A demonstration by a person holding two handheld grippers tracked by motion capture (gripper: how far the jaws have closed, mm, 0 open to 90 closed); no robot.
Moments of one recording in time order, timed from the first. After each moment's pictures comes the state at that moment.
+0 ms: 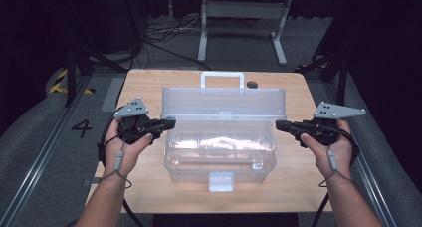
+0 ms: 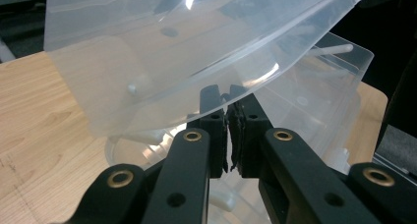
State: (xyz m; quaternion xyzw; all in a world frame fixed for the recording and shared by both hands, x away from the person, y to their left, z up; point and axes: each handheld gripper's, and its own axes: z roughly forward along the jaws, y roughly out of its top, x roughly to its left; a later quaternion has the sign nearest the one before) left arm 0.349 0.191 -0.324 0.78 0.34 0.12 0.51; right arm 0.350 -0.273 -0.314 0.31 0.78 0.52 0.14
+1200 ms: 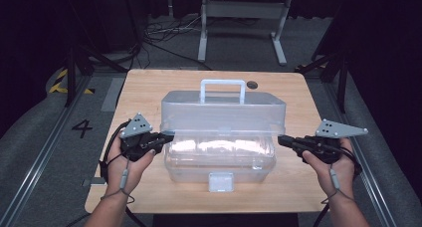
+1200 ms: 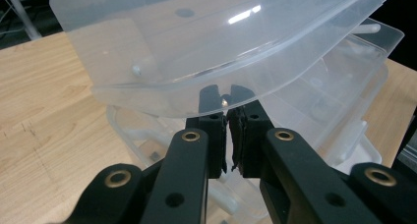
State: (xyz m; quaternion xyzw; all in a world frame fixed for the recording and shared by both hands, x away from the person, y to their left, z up) left arm 0.319 0.181 -0.344 0.79 0.36 0.15 0.47; right arm 0.319 -0.280 -0.337 0.31 0.78 0.52 0.14
